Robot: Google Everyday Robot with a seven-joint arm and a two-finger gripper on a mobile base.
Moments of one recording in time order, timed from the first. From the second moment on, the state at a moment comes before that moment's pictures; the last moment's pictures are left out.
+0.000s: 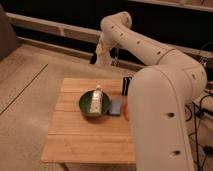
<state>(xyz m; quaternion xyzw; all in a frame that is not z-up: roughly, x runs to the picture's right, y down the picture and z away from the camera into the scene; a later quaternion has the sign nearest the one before) 0.011 -0.220 0.828 -0.10 -0.05 0.52 0.85</state>
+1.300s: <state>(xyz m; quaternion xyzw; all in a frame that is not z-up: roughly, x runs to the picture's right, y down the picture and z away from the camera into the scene) 0.101 -0.141 0.753 -0.04 0.06 0.63 0.78</state>
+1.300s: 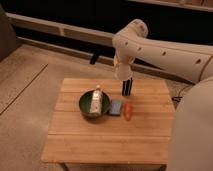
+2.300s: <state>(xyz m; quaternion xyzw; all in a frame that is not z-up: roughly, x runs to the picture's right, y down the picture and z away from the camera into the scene) 0.140 -0.157 0.744 -0.09 0.04 0.73 0.67</state>
